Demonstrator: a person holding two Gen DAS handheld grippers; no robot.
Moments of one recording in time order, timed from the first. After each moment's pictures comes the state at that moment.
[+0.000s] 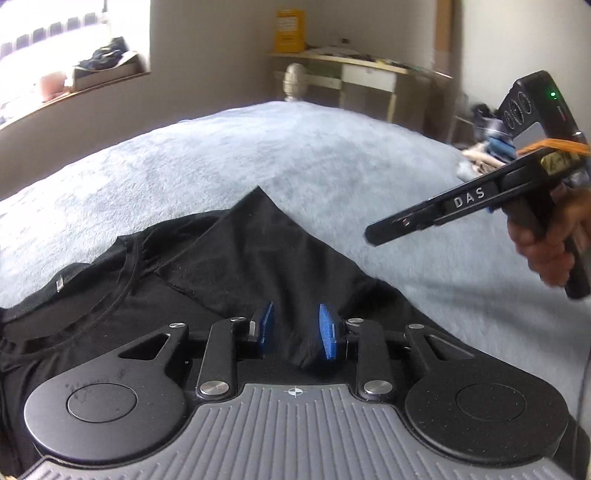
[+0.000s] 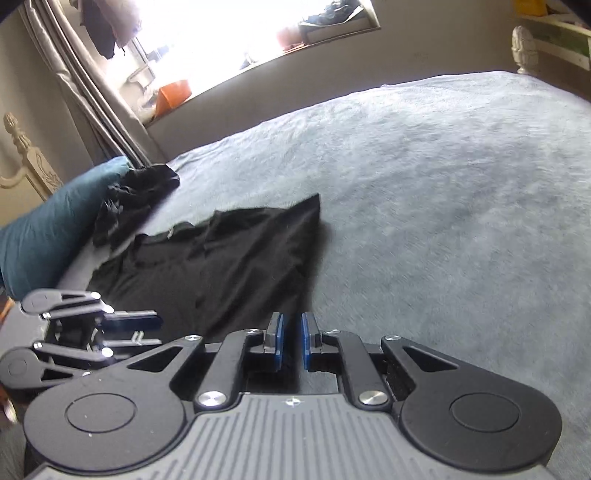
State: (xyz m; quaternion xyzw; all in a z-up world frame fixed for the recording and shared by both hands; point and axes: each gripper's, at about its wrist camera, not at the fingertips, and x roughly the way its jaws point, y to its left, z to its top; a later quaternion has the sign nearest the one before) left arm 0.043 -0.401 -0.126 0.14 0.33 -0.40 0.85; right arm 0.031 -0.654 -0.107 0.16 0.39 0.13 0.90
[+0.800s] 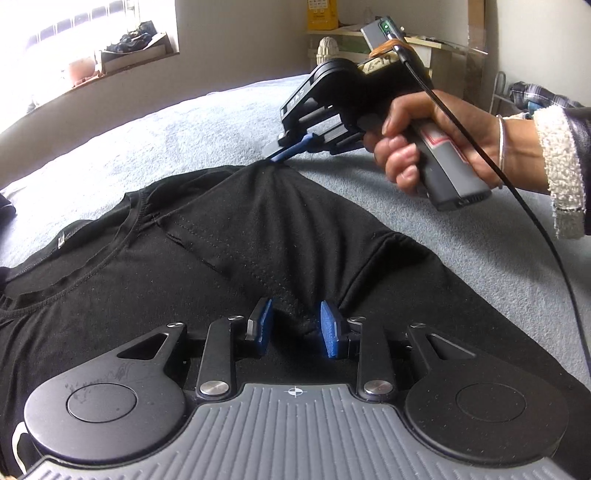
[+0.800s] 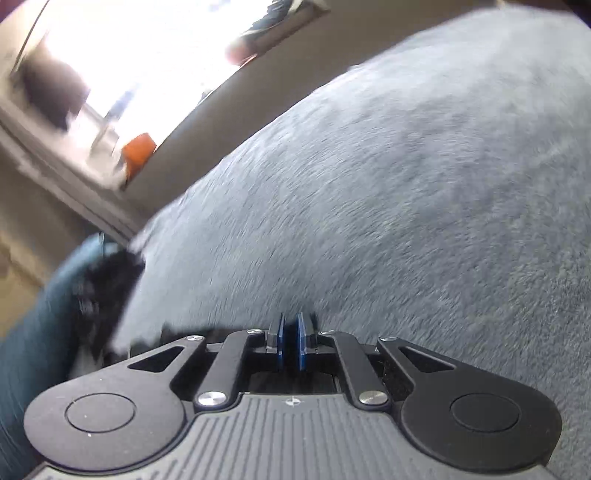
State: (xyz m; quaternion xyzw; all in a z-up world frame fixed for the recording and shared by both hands) left arm 0.030 -0.412 -0.158 0.16 0.34 -0.35 0.86; right arm 0.182 -0.685 -0.171 0.34 0.37 0.08 0.86
